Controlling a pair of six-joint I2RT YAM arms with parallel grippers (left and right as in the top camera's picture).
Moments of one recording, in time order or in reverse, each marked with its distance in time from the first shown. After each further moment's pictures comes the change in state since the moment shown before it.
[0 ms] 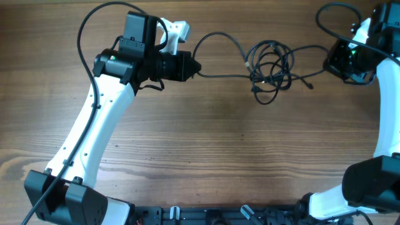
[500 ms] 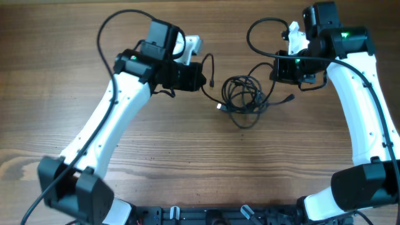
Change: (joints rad) left arm -0.097 0.077 0.001 -0.086 -0.113 -0.024; right arm 0.336 0.000 -0.010 -0.030 -0.048 -0.102
